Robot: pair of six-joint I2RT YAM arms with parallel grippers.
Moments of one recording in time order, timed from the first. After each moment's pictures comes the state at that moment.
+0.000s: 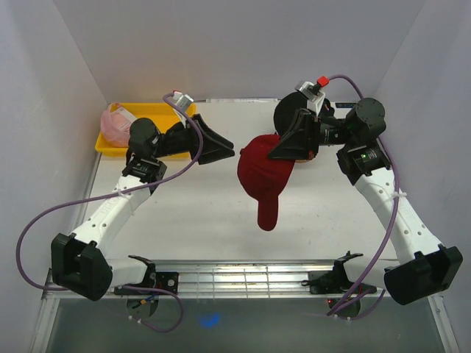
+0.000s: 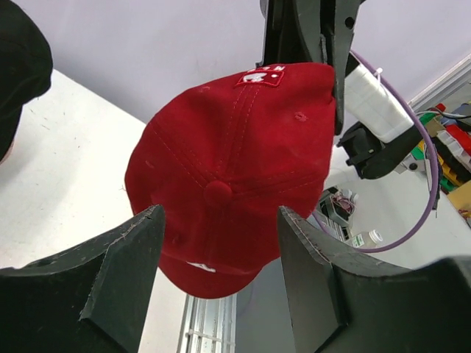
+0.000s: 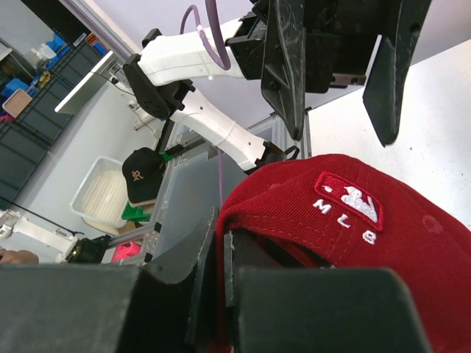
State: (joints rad) left arm -0.35 1.24 1.05 0.49 1.06 -0.87; right arm 0.35 1.21 1.26 0.25 -1.35 0.89
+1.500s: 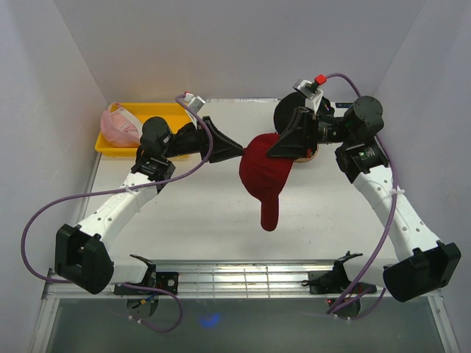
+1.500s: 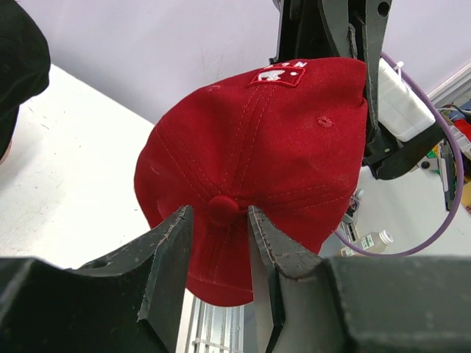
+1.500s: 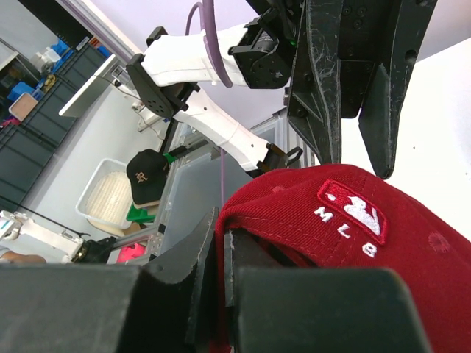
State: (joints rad) left arm -0.44 1.30 1.06 0.47 0.99 -0.79; right arm 0.36 1.23 1.27 0.26 -1.35 0.91
